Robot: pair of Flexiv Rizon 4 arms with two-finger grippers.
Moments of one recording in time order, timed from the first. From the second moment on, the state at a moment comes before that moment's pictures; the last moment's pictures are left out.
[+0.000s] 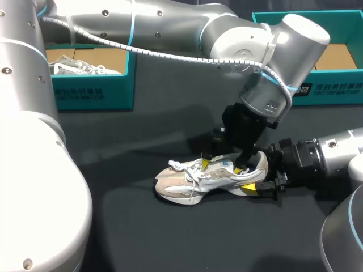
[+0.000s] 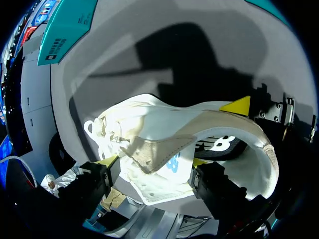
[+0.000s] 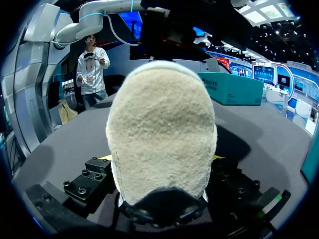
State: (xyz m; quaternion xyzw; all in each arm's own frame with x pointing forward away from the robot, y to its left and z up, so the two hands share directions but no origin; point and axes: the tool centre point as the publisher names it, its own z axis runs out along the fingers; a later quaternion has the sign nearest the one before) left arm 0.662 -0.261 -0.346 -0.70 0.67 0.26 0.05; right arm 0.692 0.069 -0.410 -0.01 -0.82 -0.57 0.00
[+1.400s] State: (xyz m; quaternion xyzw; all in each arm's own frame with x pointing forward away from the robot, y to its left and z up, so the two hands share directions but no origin) left arm 0.652 -0.215 -0.299 -0.71 0.68 0.20 0.03; right arm 0.692 0.070 -0.410 -0.01 -0.82 -0.57 0.00
